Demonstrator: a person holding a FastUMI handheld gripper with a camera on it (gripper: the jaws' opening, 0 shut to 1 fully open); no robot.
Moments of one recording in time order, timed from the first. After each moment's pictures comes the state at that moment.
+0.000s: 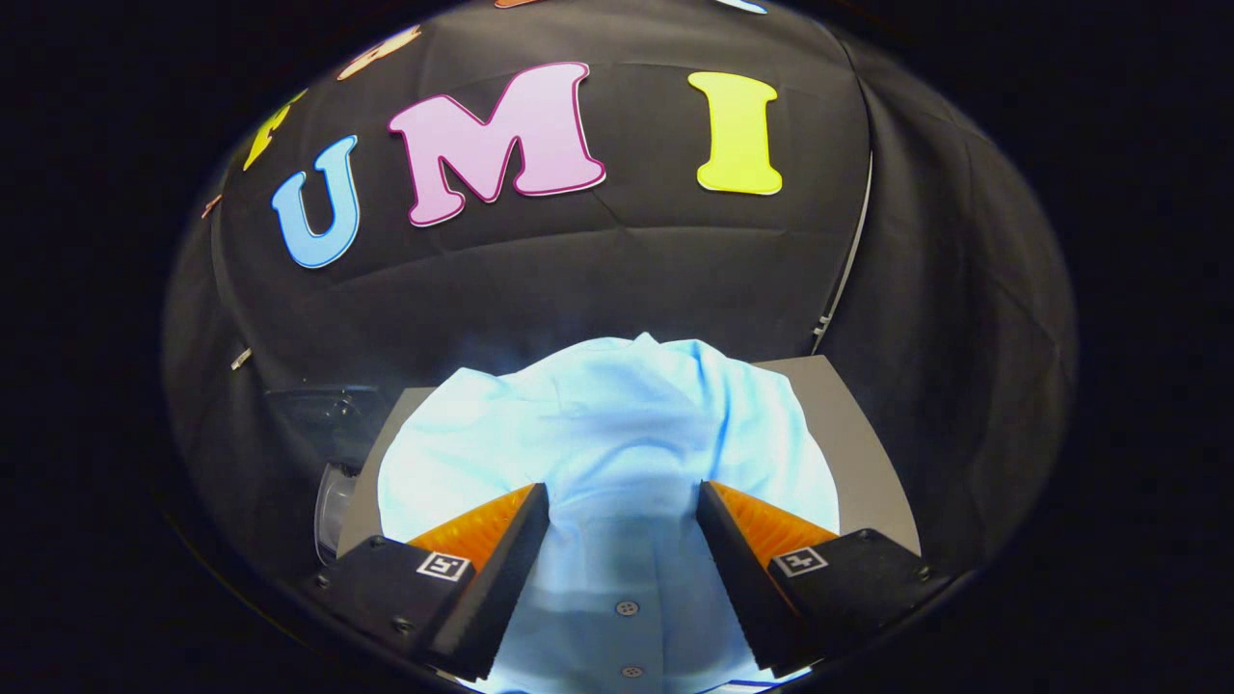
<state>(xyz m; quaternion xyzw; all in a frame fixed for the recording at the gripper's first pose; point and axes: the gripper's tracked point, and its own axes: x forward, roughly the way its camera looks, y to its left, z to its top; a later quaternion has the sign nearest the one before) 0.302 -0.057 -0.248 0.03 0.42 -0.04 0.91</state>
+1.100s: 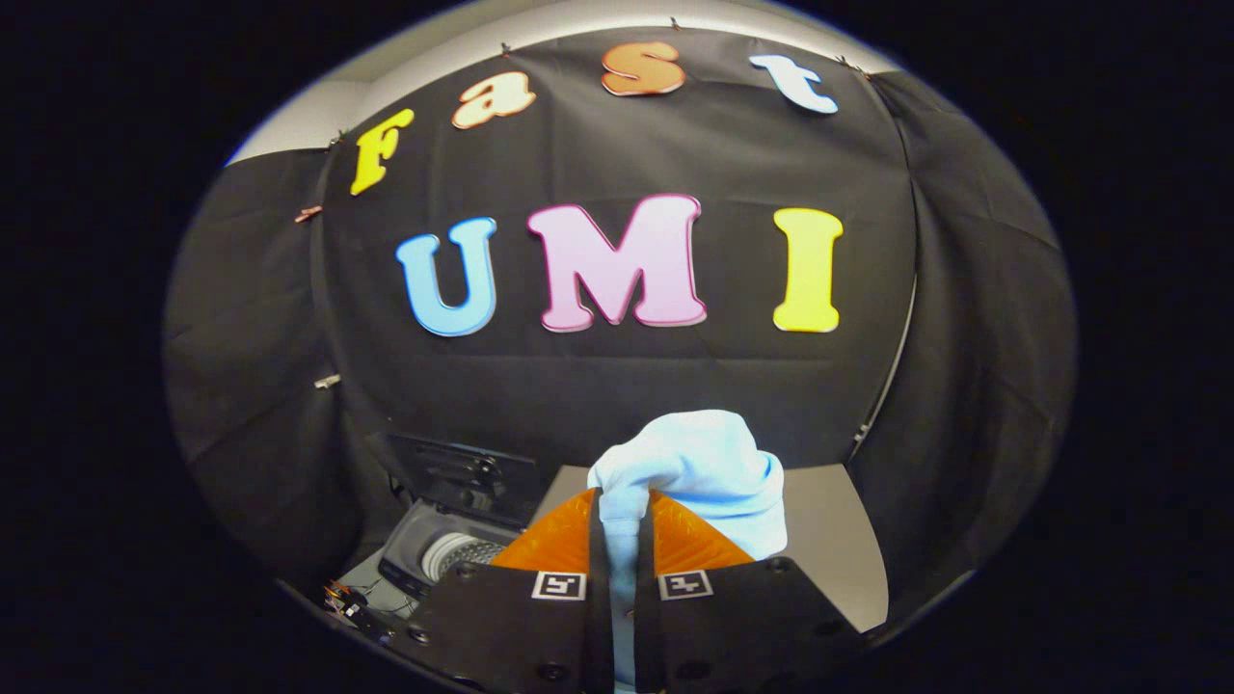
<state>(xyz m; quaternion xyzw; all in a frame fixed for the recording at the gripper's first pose) 0.253 0.066 -0.055 0.00 0.24 0.08 0.97</state>
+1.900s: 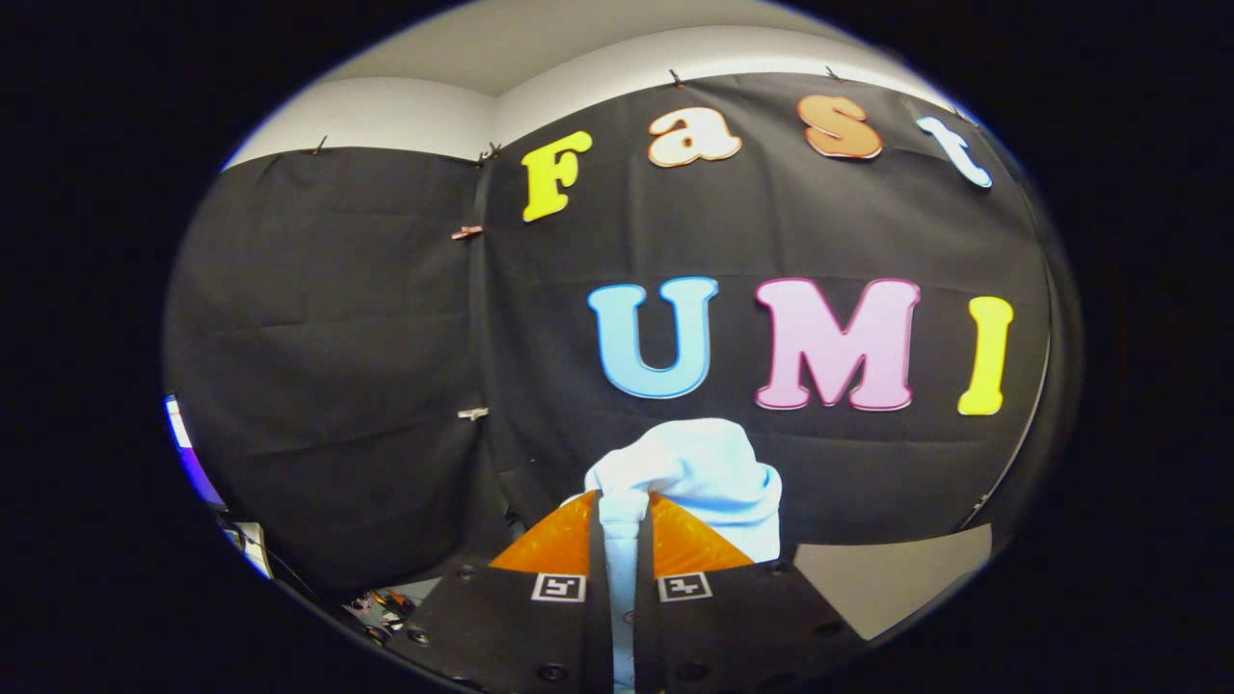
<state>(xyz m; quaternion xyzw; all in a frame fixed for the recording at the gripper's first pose) 0.242 0.351 -0.030 0.02 0.18 0.28 0.94</state>
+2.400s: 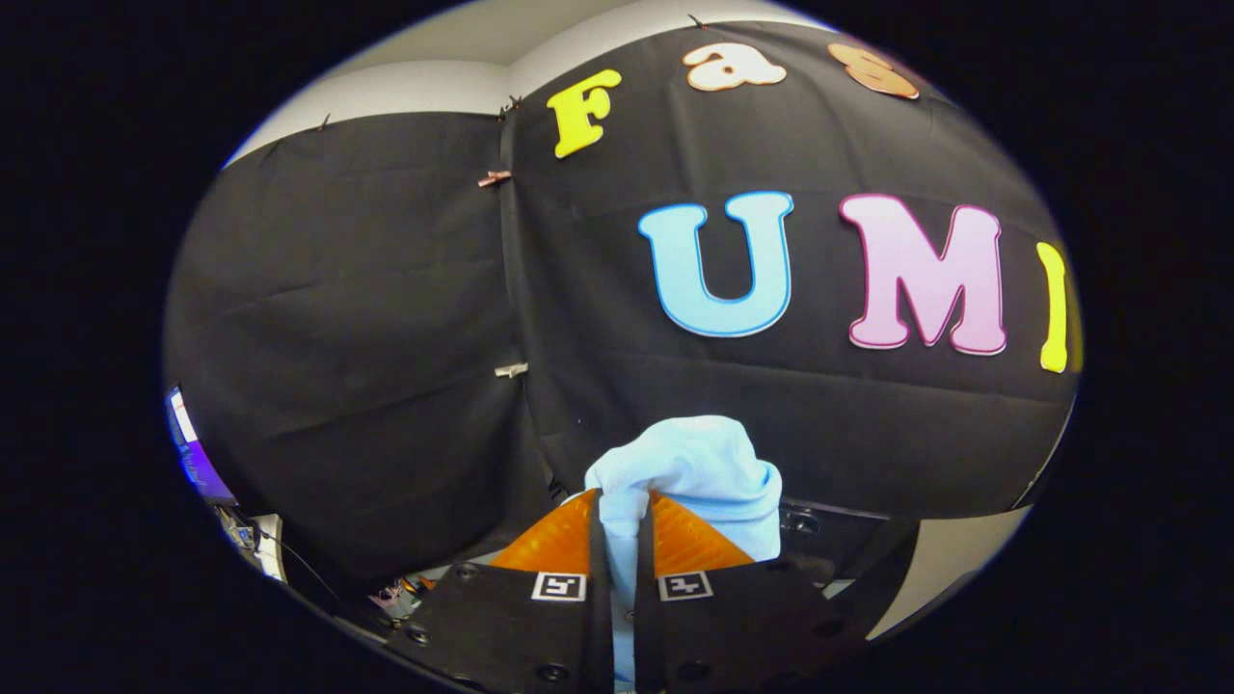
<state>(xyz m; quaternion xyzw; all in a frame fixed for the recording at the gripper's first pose) 0.273 0.425 -0.161 0.03 0.27 0.32 0.91</state>
